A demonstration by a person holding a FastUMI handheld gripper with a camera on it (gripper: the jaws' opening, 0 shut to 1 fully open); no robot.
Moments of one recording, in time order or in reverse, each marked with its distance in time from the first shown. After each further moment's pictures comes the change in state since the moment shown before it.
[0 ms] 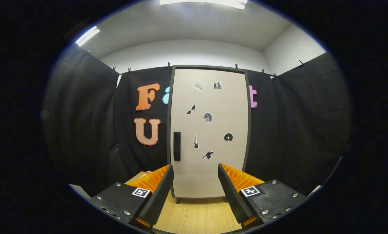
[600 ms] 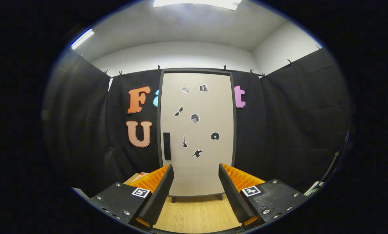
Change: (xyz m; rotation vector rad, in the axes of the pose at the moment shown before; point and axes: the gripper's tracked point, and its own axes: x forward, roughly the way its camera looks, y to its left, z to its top) arm -0.016 -0.020 0.000 0.013 0.003 -0.071
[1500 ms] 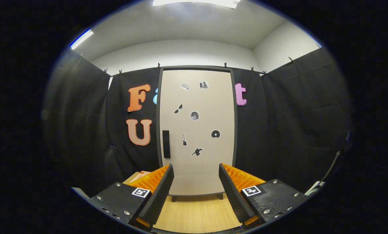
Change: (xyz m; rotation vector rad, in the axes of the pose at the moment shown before) arm 0.014 0.004 -0.002 0.001 0.019 0.011
